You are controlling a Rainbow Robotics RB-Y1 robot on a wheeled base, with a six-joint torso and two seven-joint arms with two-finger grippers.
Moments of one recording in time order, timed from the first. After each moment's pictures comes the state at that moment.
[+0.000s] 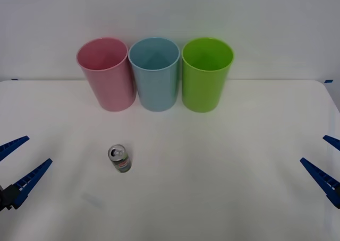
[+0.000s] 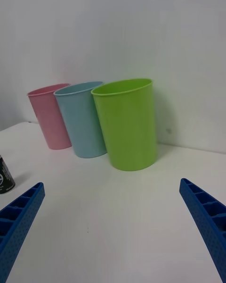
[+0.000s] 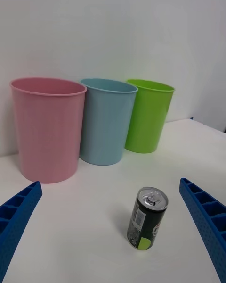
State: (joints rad) right arm 0.35 -0.40 -0.52 -1.66 0.96 -1.22 0.00; left arm 0.35 0.40 0.52 -1.66 -0.96 -1.22 0.00
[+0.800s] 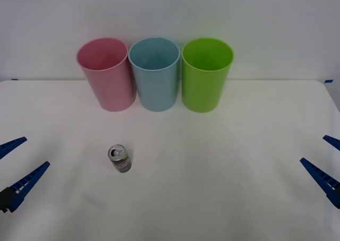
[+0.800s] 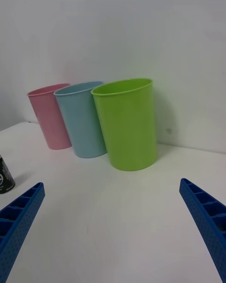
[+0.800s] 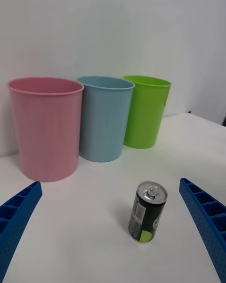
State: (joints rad) right arm 0.35 -0.40 -0.52 -1.66 0.96 -1.22 0.00; left arm 0.37 0.45 0.52 -1.66 -0.94 -1.23 -0.03
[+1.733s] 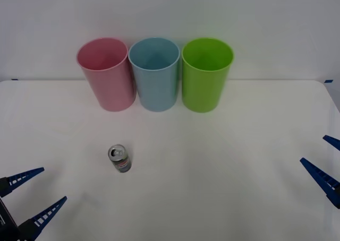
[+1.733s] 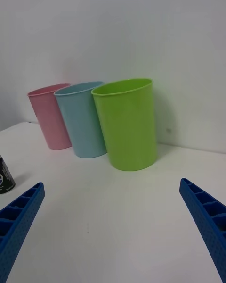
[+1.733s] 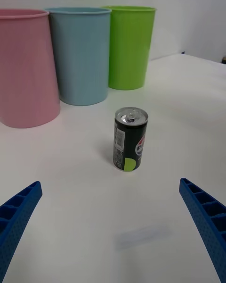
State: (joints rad) right arm 0.35 -0.40 -0.52 -1.66 0.96 -1.22 0.00; left arm 0.45 0.45 0.39 -1.59 -1.05 -1.19 -0.25
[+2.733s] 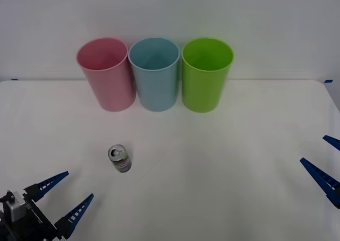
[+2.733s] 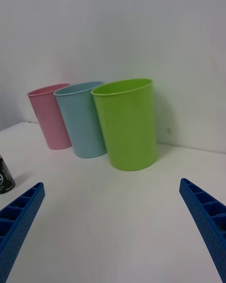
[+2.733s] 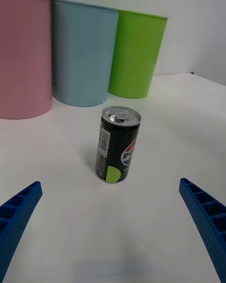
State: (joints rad) right arm 0.35 -0.40 -0.52 -1.66 0.96 -1.22 0.00; left arm 0.41 0.29 0.31 -1.53 -1.07 -1.12 -0.29
